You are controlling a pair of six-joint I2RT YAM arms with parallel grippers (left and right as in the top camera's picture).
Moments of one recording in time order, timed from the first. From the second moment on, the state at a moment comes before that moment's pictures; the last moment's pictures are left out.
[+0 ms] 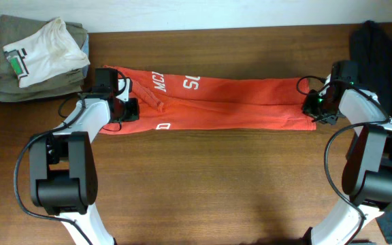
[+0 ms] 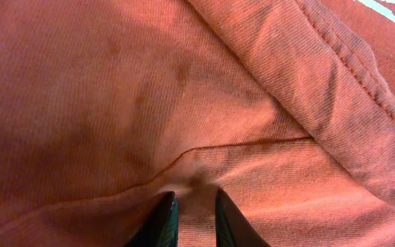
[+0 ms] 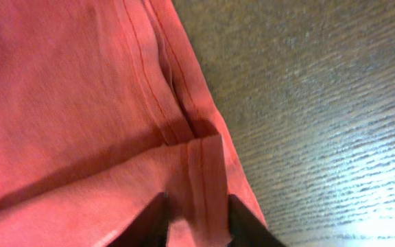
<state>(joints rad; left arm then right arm) -0.01 2.02 1.29 -0.46 0.14 -0.05 -0.25 1.98 1.33 -0.62 -0.13 0.26</state>
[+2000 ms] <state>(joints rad) -0.29 2.07 1.34 -0.38 0.34 -0.18 -0.13 1.97 1.45 -0.88 -0.27 0.25</state>
